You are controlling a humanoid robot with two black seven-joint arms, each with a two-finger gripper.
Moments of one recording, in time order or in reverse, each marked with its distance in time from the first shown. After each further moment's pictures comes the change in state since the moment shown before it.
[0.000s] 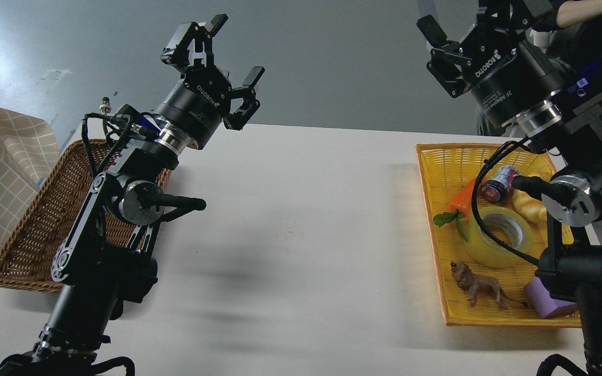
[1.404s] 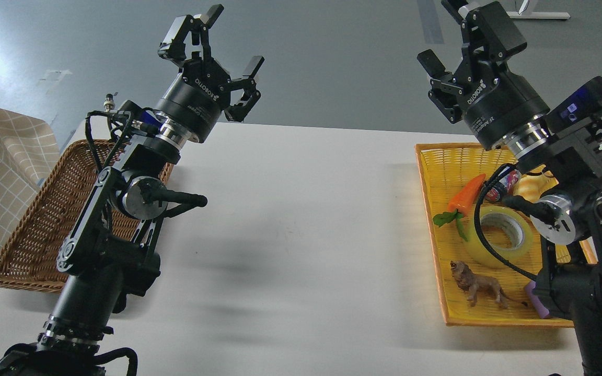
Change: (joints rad) left arm -0.024 0.000 0.002 0.084 -0.023 -0.058 -0.079; right arm -0.068 0.000 -0.034 0.014 -0.116 -0.050 -0.013
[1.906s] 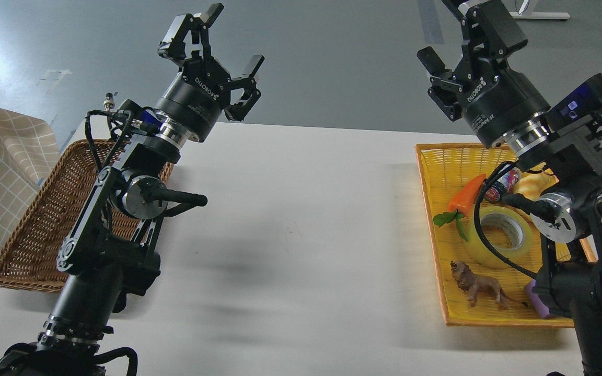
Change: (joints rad) left arm -0.002 0.000 0.000 -0.001 0.000 0.000 0.000; right arm 0.007 0.000 -0.001 0.000 0.003 0.000 -0.002
